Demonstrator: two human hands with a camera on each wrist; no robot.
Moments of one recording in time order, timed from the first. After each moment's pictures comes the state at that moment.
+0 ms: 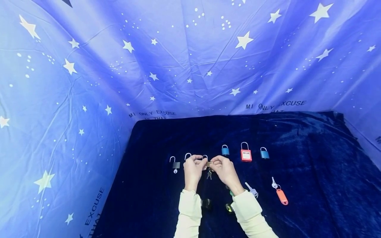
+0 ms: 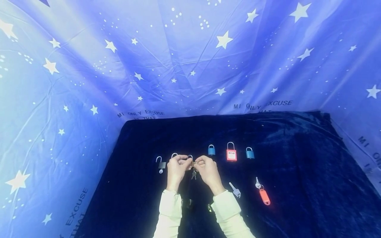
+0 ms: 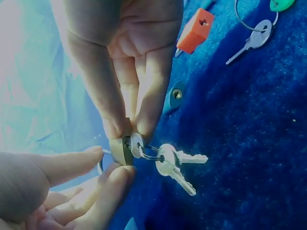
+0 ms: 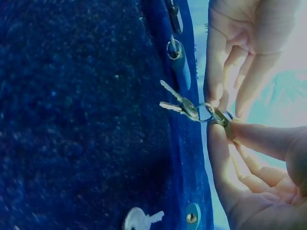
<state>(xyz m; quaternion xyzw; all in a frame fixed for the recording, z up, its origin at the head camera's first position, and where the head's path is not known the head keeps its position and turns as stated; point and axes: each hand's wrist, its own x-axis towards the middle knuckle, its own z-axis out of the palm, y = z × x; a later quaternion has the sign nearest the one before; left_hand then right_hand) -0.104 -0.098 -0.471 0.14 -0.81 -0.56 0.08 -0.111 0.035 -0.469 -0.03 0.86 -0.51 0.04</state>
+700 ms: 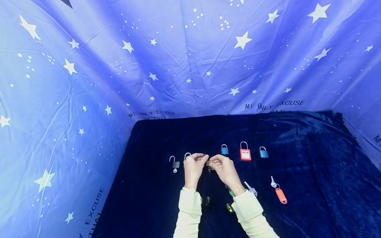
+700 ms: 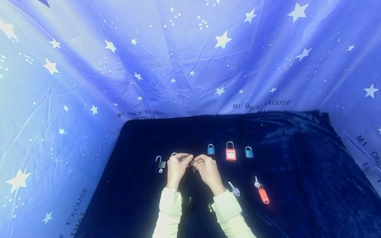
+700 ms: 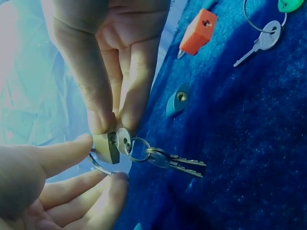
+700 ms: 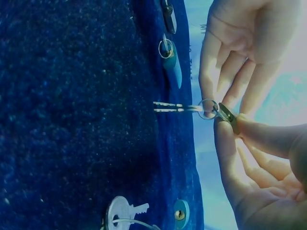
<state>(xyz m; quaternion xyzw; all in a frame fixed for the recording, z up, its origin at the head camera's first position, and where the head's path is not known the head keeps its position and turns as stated) -0.108 -0.095 -0.464 0.13 -0.82 -0.54 0.11 -0.106 0.038 -0.460 -0.06 0.85 -0.52 0.02</state>
